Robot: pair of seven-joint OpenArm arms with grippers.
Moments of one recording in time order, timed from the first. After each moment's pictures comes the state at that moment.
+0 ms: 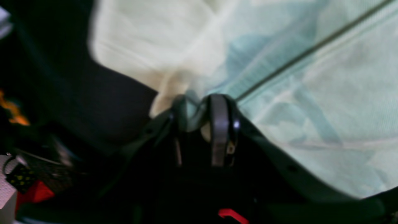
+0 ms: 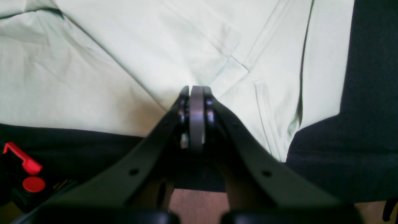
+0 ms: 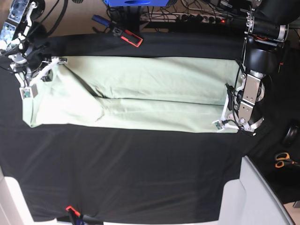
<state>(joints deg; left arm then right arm) -14.3 -21.2 9.5 58.6 27.5 -40.9 43.4 -18.6 -2.9 30.2 100.5 6.3 32.8 -49.9</state>
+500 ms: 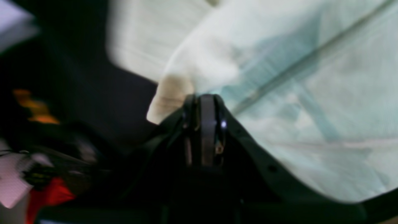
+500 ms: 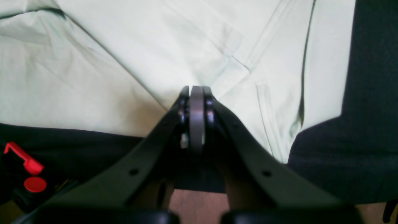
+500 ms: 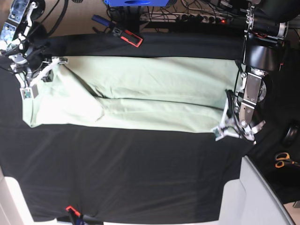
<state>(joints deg) -12.9 -21.2 8.7 68.4 27.5 -40.9 43.7 -18.5 -2.9 30.1 100.5 6.4 32.8 -49.9</state>
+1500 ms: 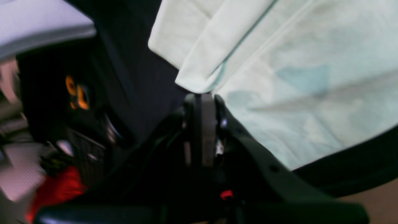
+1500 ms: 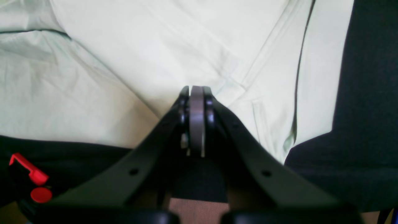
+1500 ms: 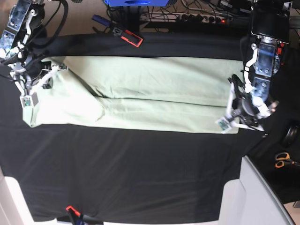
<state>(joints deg) 0.4 -24.4 2.7 93.5 15.7 -40.9 54.8 -15.0 -2.9 29.9 100.5 6.4 32.6 -53.6</state>
